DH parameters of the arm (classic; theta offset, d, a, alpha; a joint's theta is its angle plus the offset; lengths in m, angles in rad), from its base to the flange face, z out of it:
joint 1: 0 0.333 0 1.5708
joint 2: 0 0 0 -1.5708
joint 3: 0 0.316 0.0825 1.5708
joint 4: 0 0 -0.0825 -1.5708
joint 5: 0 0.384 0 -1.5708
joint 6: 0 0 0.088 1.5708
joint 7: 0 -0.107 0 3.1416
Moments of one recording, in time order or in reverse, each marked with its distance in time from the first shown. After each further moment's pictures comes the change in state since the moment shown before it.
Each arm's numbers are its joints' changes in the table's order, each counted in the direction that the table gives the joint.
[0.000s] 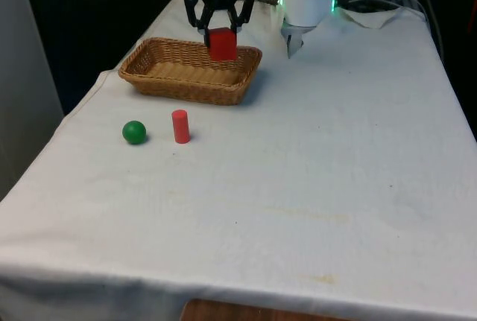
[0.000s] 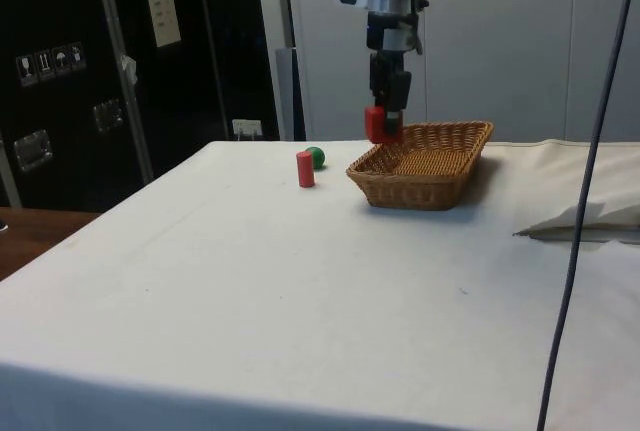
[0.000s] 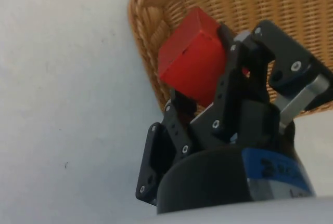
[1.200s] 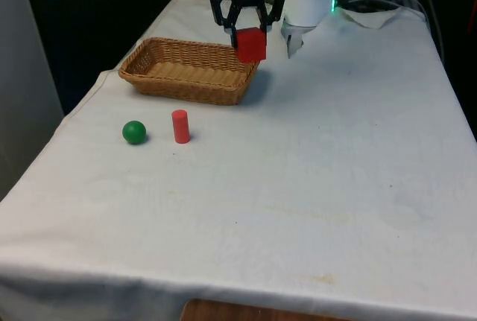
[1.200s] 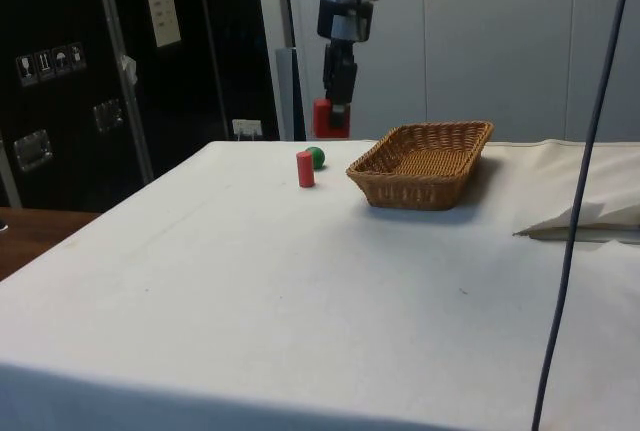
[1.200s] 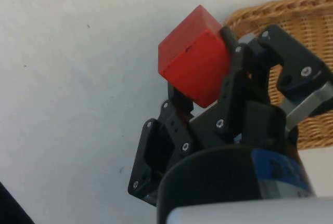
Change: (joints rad) arm 0.006 -0.031 0.162 0.096 0.136 0.013 -0.106
